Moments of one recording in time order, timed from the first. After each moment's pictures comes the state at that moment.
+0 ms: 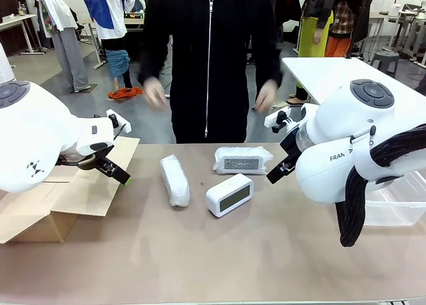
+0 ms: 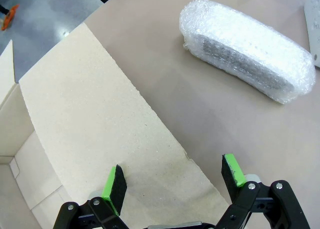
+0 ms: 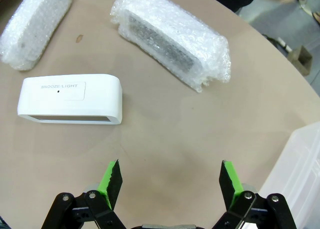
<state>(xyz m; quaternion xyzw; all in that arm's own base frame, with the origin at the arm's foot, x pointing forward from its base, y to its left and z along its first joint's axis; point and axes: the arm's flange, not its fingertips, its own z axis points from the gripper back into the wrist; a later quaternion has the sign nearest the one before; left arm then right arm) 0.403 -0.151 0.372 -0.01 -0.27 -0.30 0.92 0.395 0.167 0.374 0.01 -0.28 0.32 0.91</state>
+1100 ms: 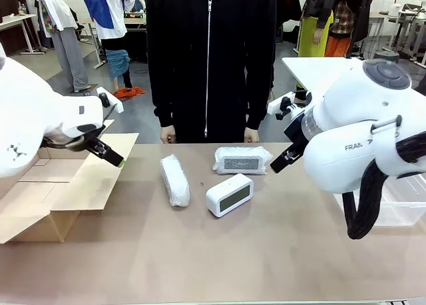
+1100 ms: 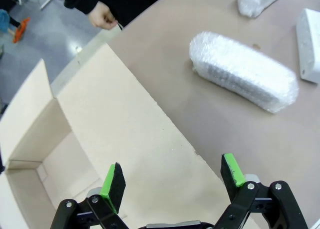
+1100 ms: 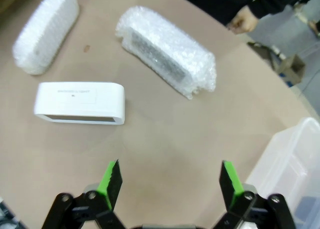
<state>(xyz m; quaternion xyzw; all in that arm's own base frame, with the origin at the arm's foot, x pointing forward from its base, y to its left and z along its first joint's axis) 0.391 -0.144 0.436 0.00 -0.31 -0.32 0.89 0.381 0.165 0.422 0.00 -0.30 0.33 0.90</state>
